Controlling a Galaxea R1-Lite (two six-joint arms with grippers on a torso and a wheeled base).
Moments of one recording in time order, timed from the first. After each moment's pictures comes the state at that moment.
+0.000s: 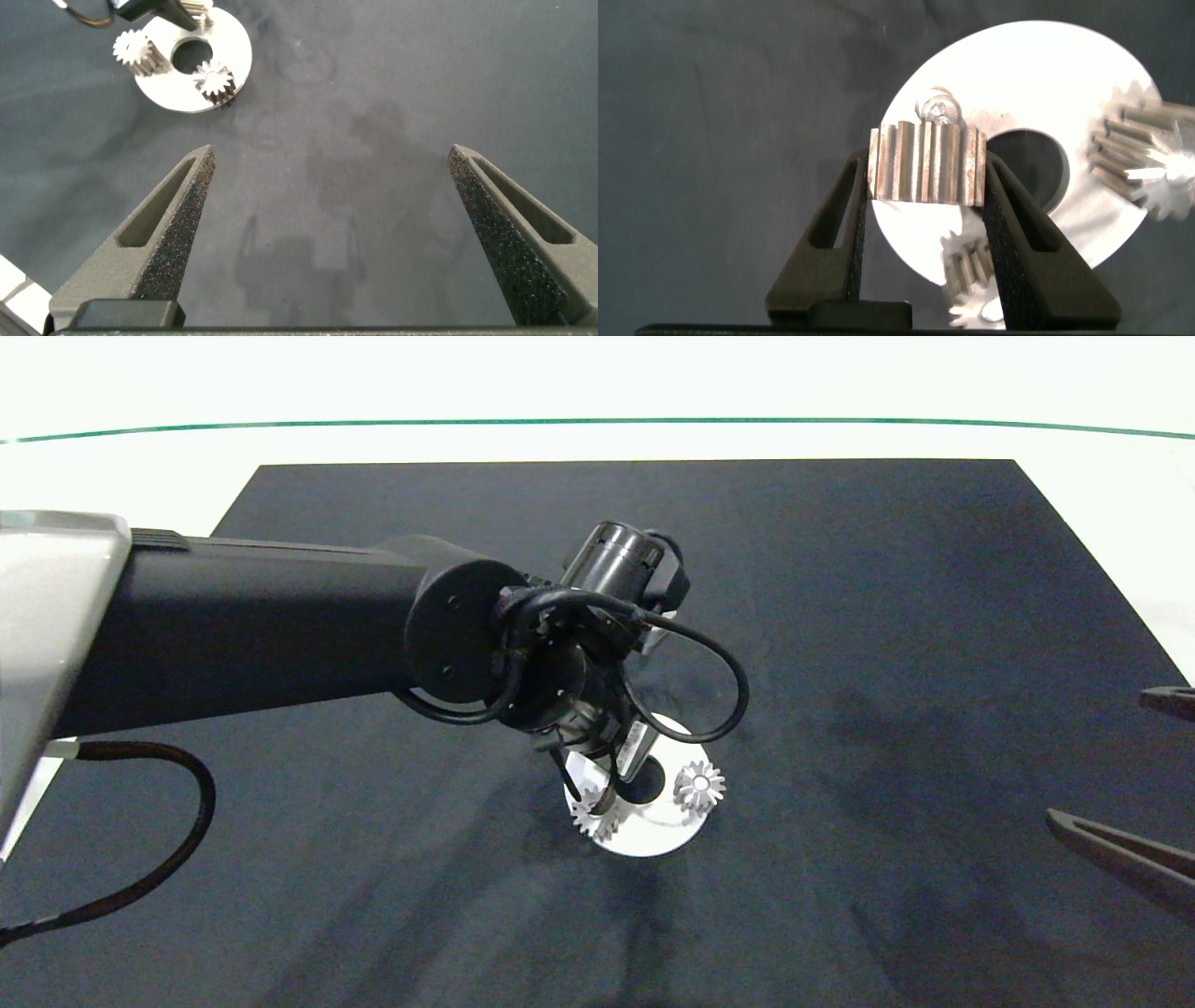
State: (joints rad) left arm -0.79 2.02 -1.79 0.57 0.35 0.02; right arm 0.60 0.93 -0.79 0.11 -0.14 -0.28
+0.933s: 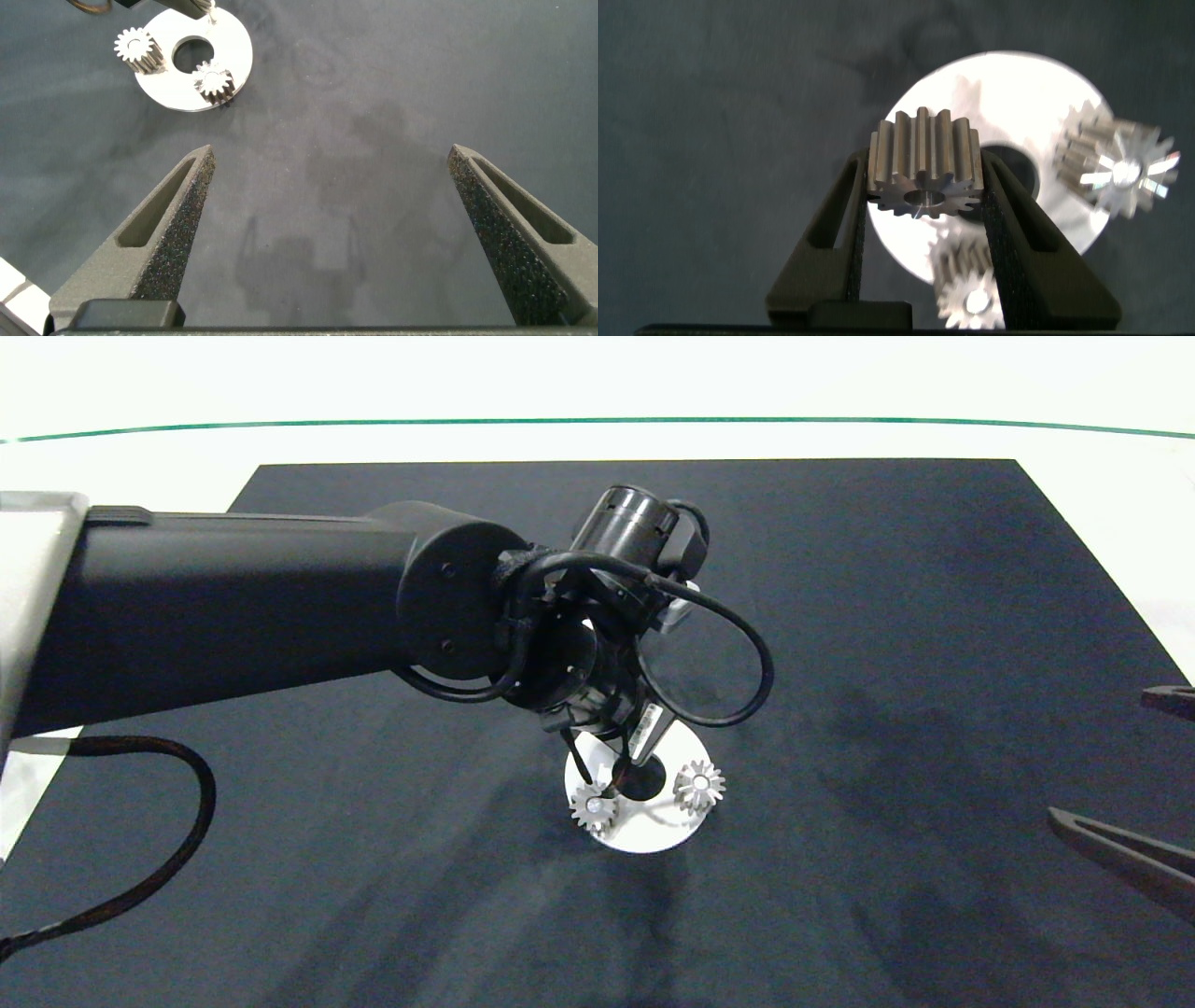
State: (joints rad) left arm -0.81 2.03 -1.89 0.64 0.35 0.09; right arm 0.60 0.93 -0.79 0.11 -0.14 -0.28
